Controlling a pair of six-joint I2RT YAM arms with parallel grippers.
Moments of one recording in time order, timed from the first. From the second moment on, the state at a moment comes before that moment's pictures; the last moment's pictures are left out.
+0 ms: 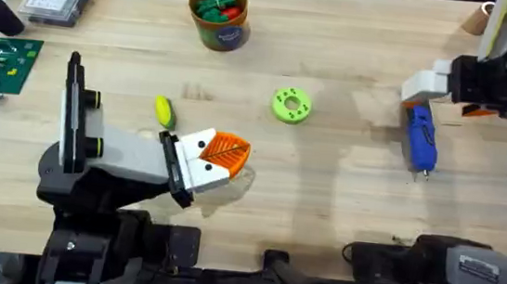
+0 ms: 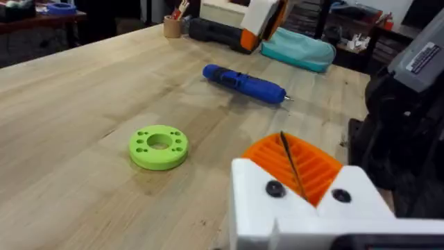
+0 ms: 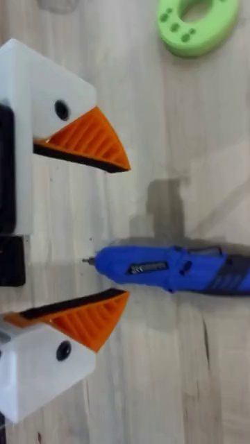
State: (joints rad) left arm 0.04 0.00 0.01 -0.12 1.19 -0.06; right arm -0.06 1.33 1.21 -1.21 0.03 0.04
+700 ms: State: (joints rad) left arm 0.04 0.00 0.01 -0.12 1.19 -0.06; right arm -0.16 1.68 1.21 -1.06 0.02 -0.06
